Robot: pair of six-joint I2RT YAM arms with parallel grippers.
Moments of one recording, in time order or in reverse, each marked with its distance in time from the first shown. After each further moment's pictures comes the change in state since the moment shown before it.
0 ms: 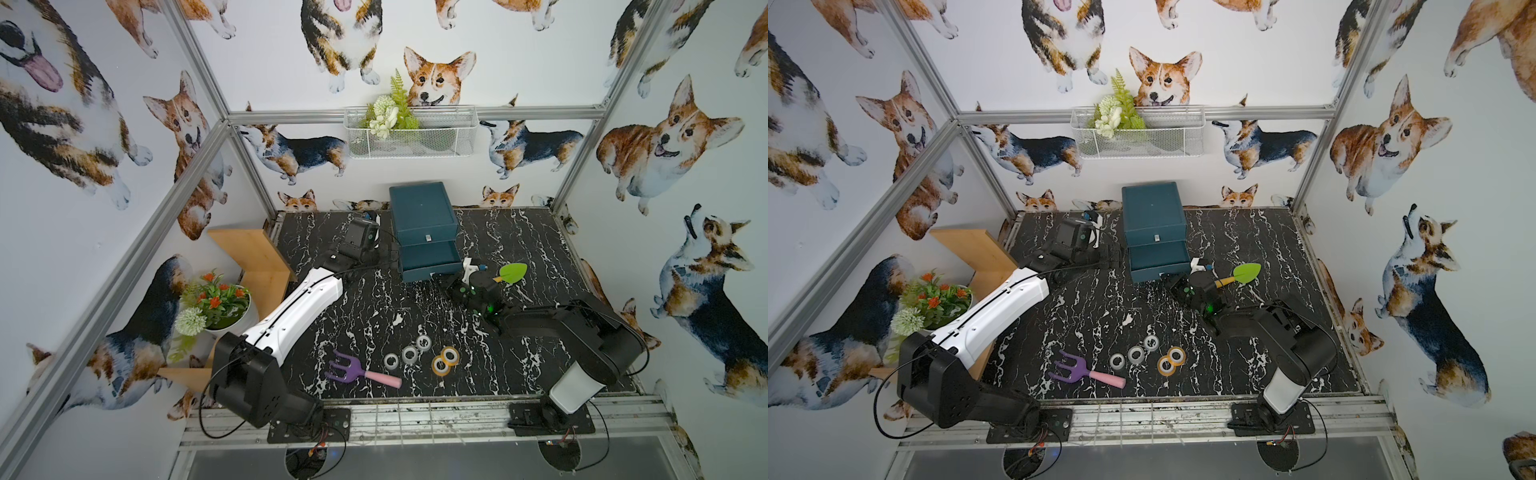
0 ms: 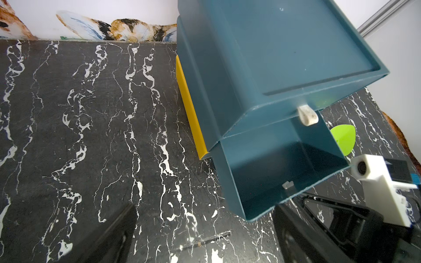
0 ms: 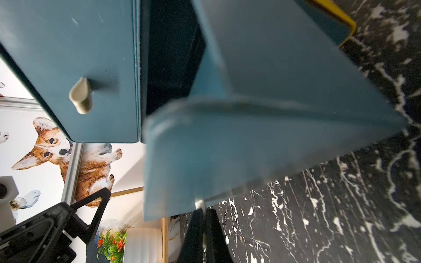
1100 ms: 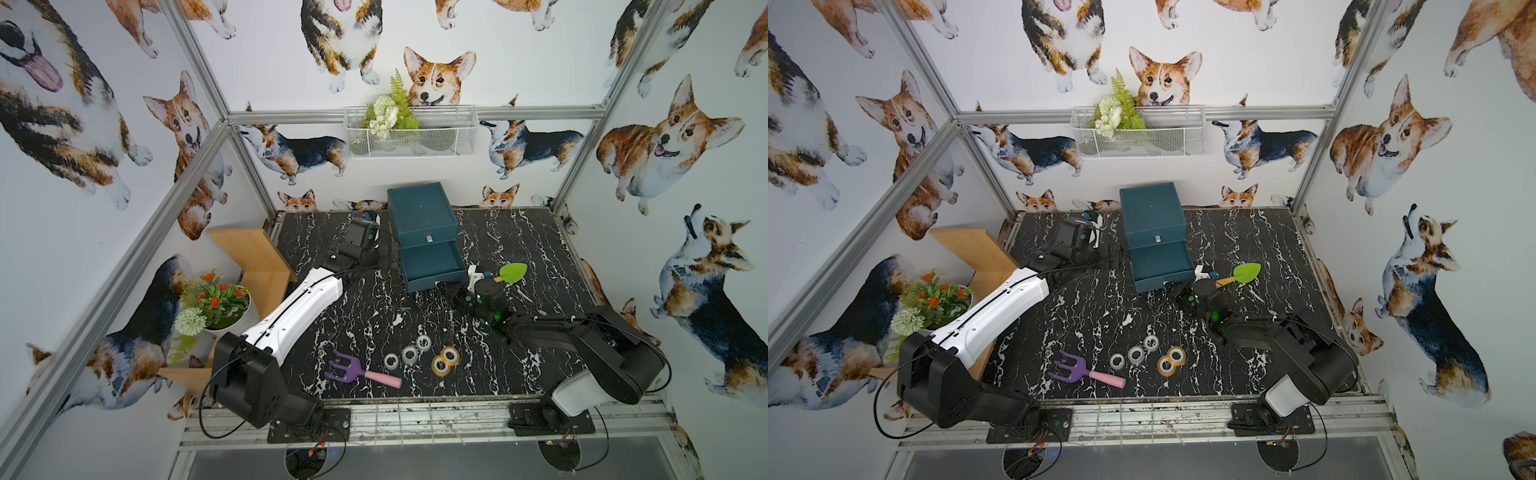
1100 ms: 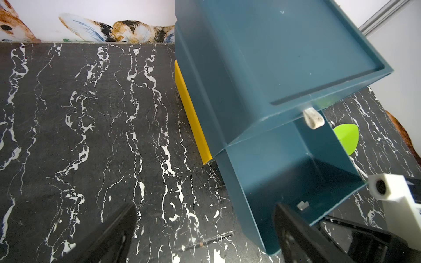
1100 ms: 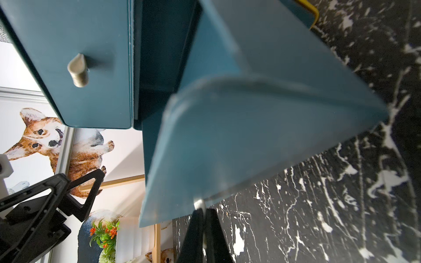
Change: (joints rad) left arm 0.000 0.000 0.000 -0.001 -0.007 0.010; right arm 0.022 -0.116 -0.085 -0.071 0.015 -0.019
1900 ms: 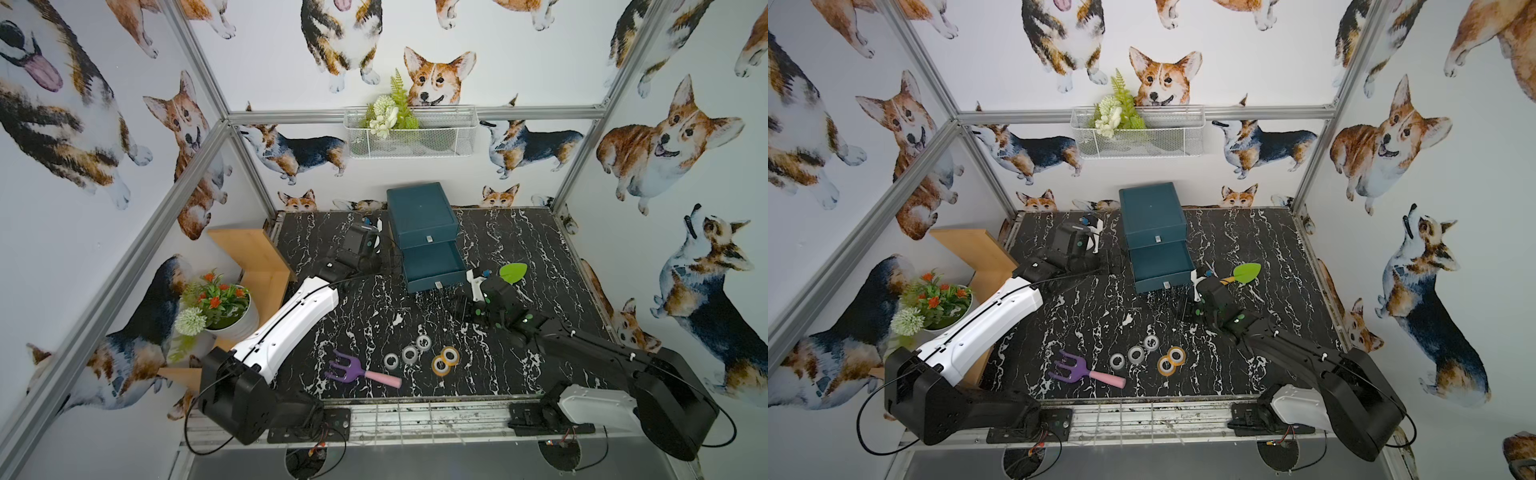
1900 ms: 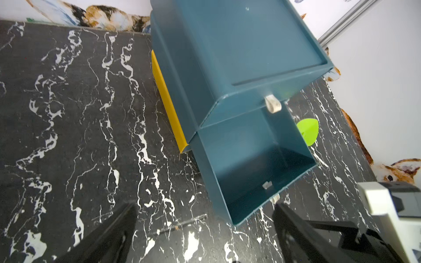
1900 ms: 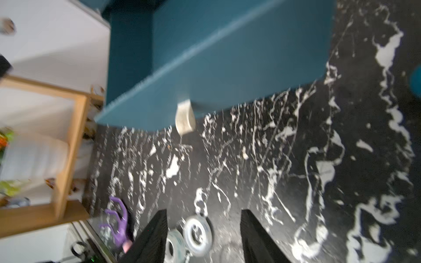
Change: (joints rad) left arm -0.040 -0.098 -0.061 -0.013 0.079 -0.097; right arm 0.045 -0.340 0.071 -0.783 -0.063 -0.584
